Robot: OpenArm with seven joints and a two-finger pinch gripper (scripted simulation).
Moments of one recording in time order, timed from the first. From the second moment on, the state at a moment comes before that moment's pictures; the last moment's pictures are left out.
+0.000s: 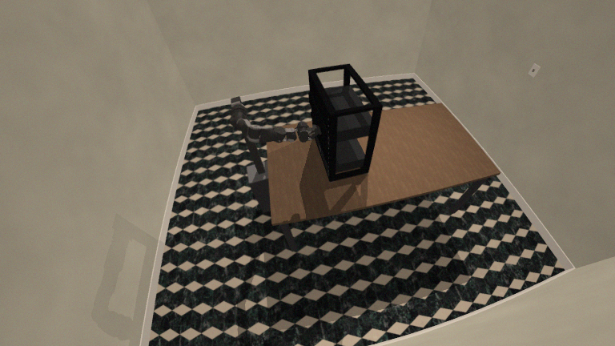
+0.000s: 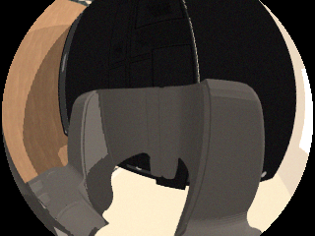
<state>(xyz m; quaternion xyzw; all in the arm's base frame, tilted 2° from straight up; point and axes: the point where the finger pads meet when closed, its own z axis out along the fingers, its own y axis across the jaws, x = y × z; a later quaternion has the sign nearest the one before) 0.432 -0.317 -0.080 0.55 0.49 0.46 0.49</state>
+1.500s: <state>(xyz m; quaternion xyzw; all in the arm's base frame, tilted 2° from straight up) 0.435 -0.318 -0.080 0.55 0.49 0.46 0.49</state>
